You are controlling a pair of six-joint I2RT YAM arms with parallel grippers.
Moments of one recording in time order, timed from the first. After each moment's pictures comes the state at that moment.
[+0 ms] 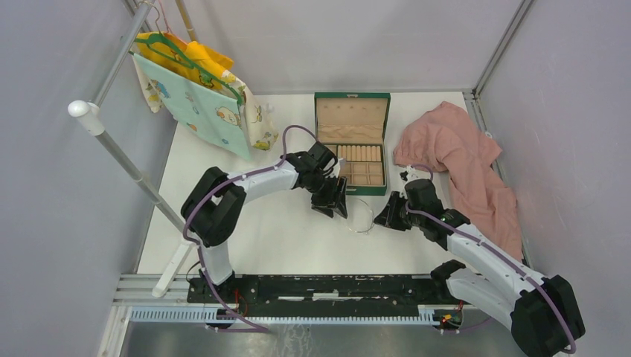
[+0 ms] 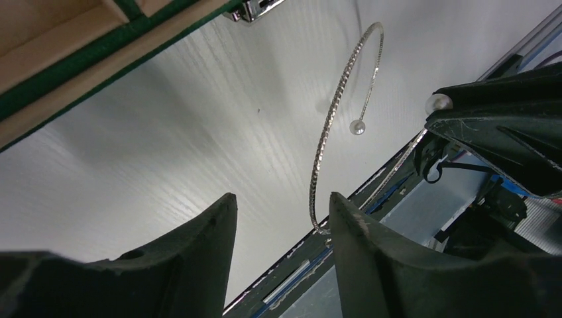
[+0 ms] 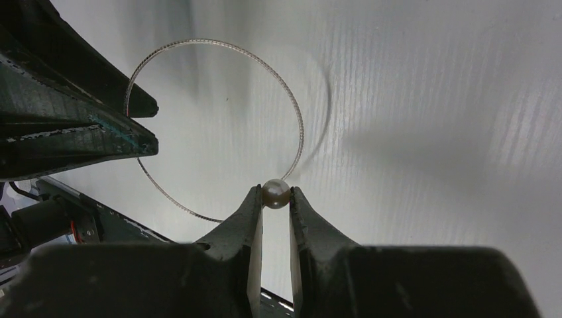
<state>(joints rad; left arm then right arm) -0.74 1.84 1.22 -0.53 0.49 -0.50 0.48 0.93 0.45 -0.34 -0.19 0.68</state>
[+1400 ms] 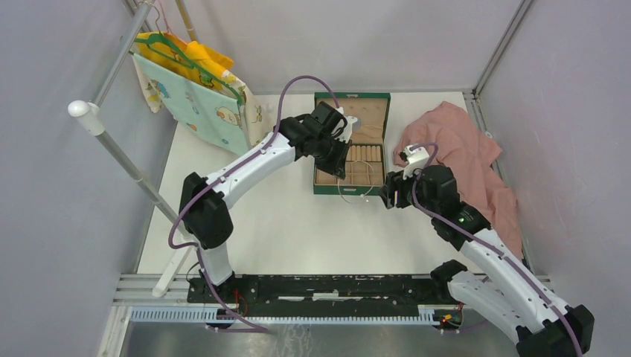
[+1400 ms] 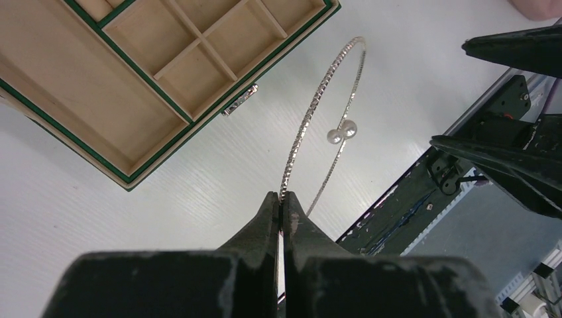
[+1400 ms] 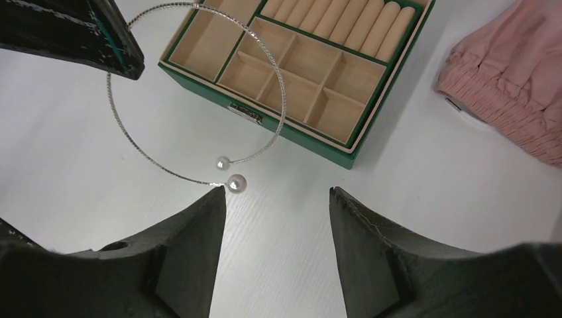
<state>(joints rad) -0.76 1.82 1.71 -0.86 0.28 -0.24 0.49 0.78 0.66 -0.33 -0.07 0.17</state>
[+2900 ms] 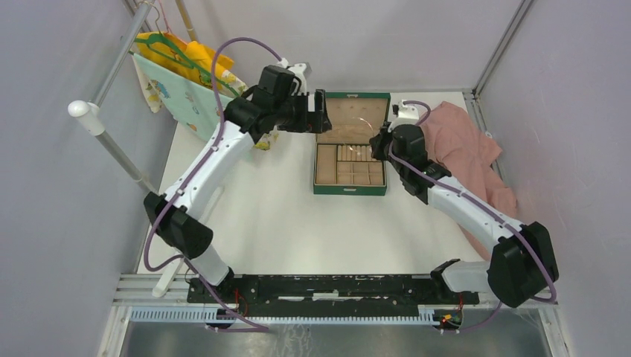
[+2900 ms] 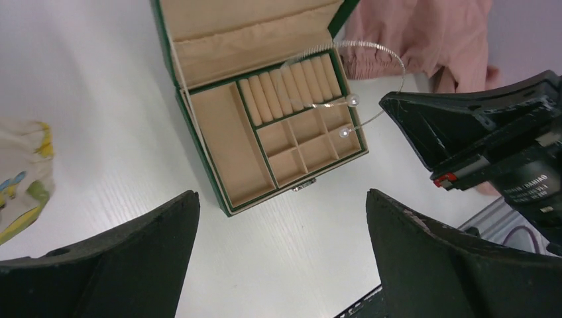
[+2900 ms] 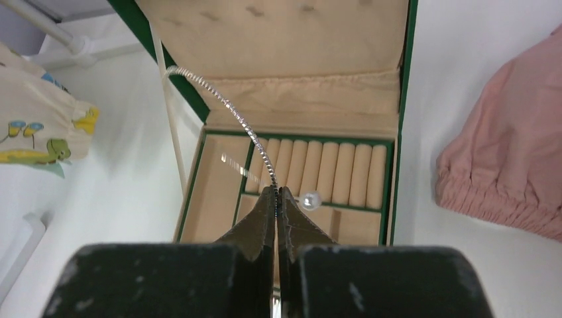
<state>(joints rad) -0.57 1.70 1.83 -0.82 0.15 -0.35 0.49 1.28 0.88 0.05 0.20 0.42</state>
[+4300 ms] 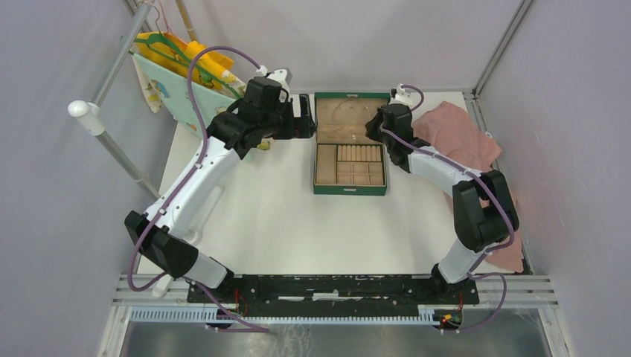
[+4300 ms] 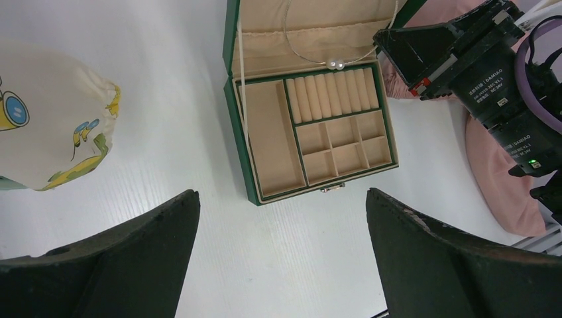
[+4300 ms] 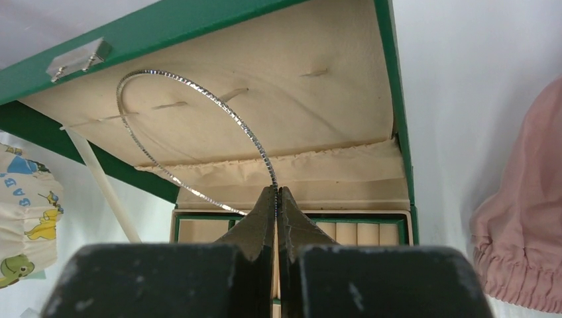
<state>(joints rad) -0.55 1.50 1.65 -0.76 -0.05 -0.42 0.37 1.69 1.12 0.17 0.18 0.56</state>
